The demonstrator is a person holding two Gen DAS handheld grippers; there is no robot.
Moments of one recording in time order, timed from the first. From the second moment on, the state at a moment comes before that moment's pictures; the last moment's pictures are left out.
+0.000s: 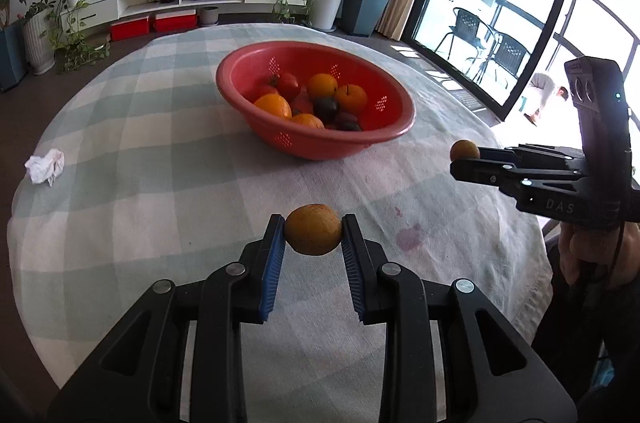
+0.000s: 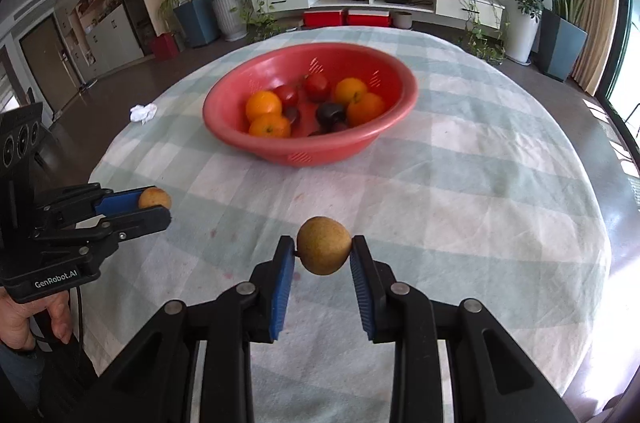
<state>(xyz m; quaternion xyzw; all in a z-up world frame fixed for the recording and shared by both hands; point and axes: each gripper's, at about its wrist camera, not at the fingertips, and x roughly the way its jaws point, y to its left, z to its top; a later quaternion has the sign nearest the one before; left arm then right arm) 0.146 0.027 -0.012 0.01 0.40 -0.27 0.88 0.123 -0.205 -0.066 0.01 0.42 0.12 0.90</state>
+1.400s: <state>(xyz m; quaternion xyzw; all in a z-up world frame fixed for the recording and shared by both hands) 0.313 -0.071 -0.026 0.15 0.44 -0.27 0.85 0.236 -0.160 -0.078 -0.08 0.43 0.14 0.89</state>
